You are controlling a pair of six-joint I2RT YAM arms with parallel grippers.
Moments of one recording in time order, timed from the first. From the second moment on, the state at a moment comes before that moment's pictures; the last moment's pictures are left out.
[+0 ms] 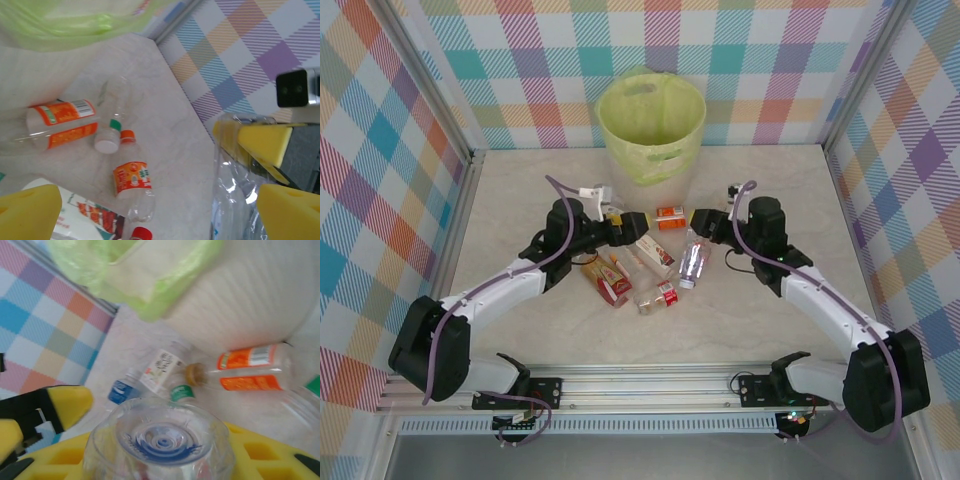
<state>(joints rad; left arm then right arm) -0.55 1.35 0.83 0.26 0.42 -0.65 0.39 1.18 0.76 0.08 -0.39 0.62</state>
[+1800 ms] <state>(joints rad) -0.68 1.40 1.10 0.05 0.04 -0.36 0.49 1.07 0.93 0.05 -0.26 0.56</state>
